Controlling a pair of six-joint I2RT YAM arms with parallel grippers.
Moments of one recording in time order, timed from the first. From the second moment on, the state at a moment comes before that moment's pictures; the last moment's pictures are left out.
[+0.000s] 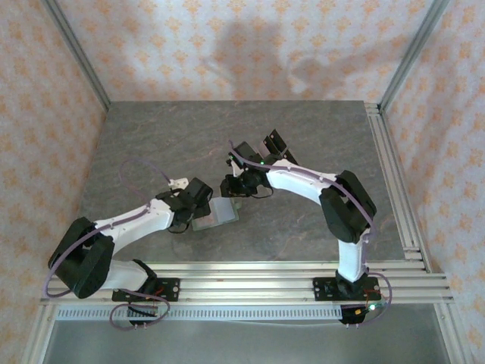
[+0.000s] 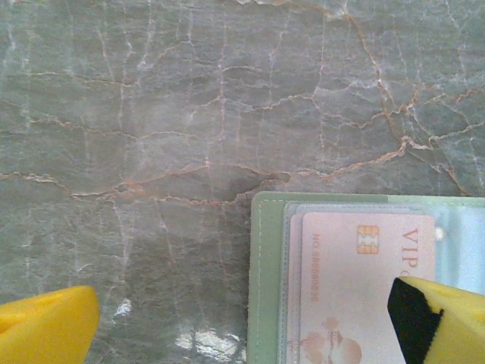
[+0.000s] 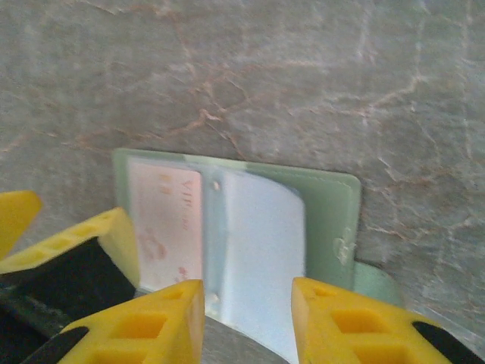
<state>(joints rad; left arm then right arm) -0.57 1.34 0.69 -0.59 -0.41 -0.88 0.77 1.91 1.40 -0.56 -0.33 0.57</state>
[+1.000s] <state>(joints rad) -0.58 1.38 0.64 -0.57 -0.41 -0.89 0.82 1.99 1.42 -0.60 -0.31 0.55</state>
